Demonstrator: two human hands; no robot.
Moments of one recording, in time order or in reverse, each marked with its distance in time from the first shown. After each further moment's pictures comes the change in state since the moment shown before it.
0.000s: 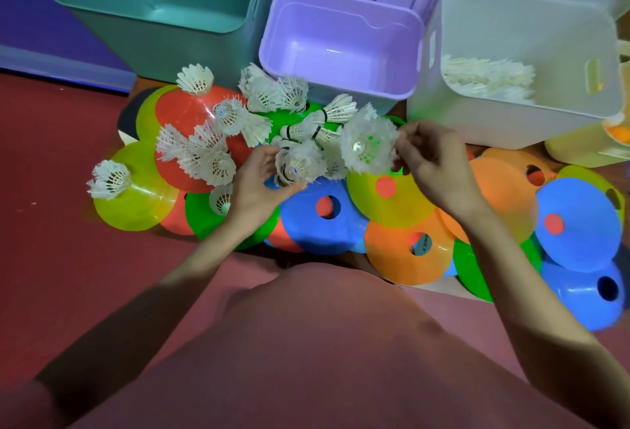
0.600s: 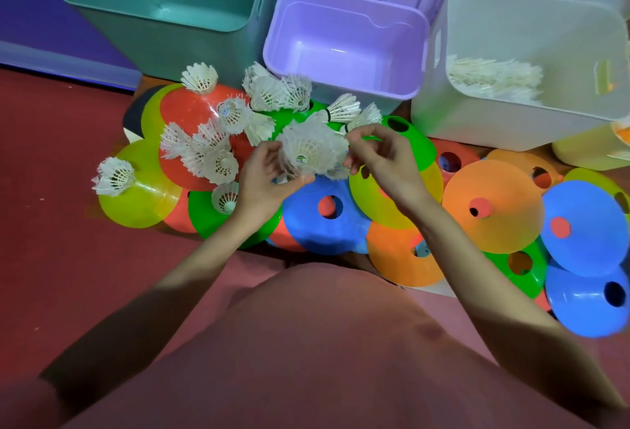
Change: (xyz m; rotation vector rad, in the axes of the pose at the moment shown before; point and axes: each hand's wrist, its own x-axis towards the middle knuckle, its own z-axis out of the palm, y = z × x) left_hand 0.006 0.004 0.008 -0.090 0.050 -0.063; right_hand 0.015 0.001 0.050 0.289 -0.060 0.163
